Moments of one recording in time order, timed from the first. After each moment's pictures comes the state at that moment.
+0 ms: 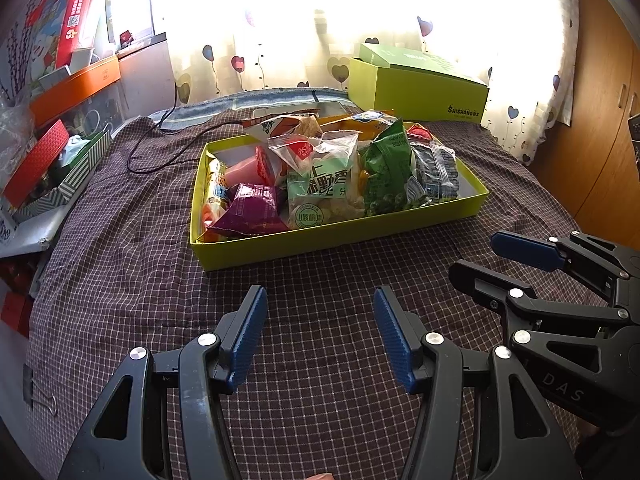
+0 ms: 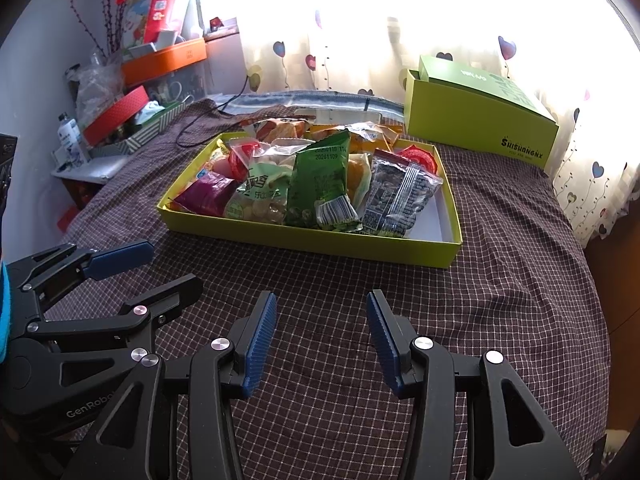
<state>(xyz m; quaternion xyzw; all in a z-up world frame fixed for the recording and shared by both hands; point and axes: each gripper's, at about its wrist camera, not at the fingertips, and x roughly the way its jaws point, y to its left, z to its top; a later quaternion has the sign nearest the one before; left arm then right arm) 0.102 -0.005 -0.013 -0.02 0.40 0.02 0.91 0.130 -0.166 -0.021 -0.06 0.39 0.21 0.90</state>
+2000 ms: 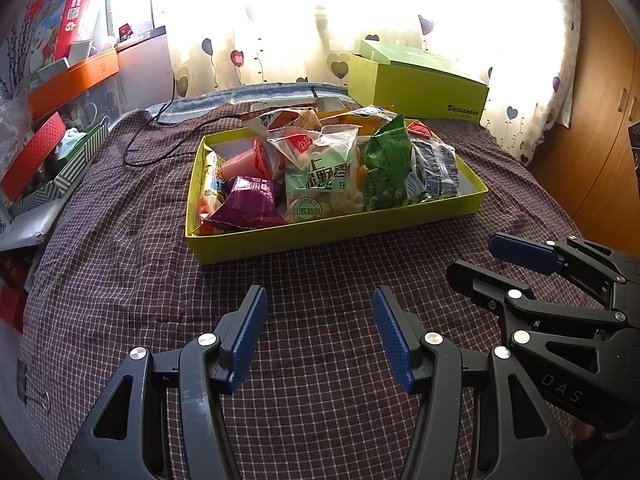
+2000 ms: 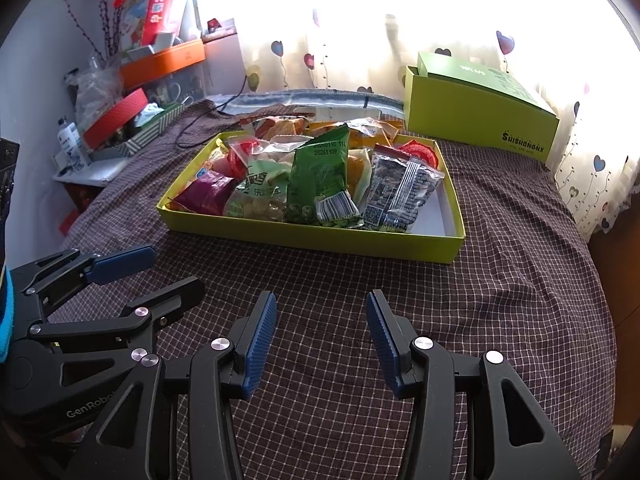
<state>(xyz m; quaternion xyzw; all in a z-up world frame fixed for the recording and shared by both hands) 0.103 -0.003 -0.018 -0.03 0.41 0.01 0.91 0.130 -0.166 -0.023 -0.05 0.39 0.21 0.89</state>
